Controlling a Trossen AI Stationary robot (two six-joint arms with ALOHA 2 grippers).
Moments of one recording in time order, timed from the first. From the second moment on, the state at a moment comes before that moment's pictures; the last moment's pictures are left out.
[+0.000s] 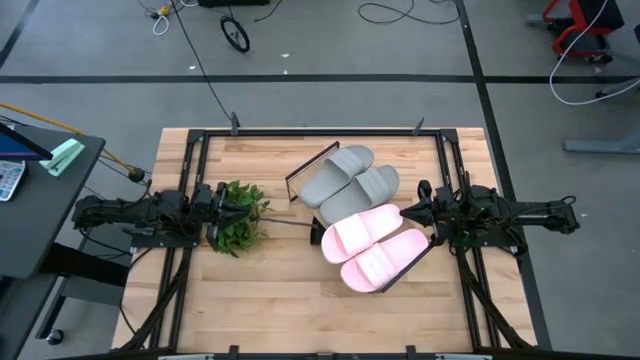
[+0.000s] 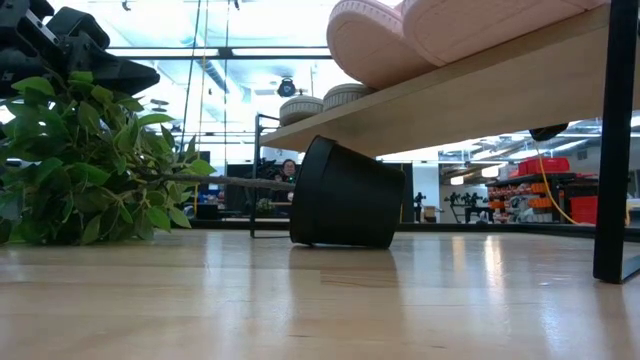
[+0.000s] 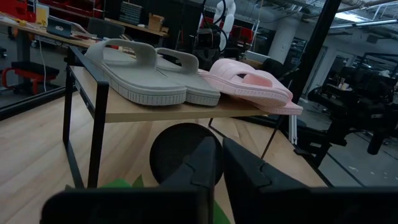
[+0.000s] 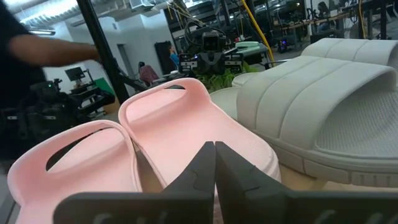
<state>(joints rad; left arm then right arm) -0.07 0.01 0.01 0.05 -0.11 -0.28 -0.02 0.01 0.01 0.05 -0.08 0.31</state>
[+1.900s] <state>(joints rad) -0.07 0.01 0.01 0.05 -0.11 -0.28 -0.02 0.01 0.01 0.05 -0.08 0.31</state>
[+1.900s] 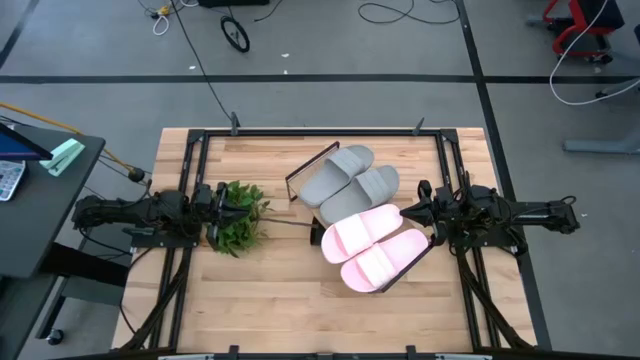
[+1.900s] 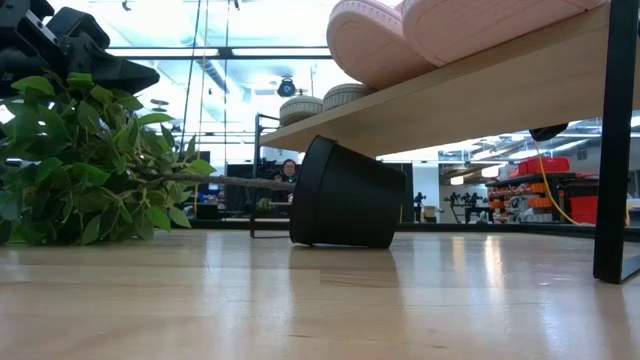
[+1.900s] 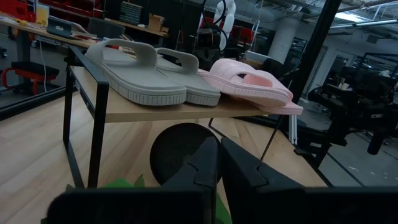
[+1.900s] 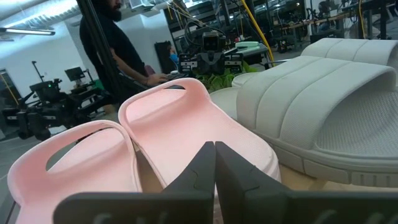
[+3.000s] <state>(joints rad) -0.07 0.01 0.01 0.05 -0.11 -0.28 -0.02 0.01 0.01 0.05 -0.08 0.31</state>
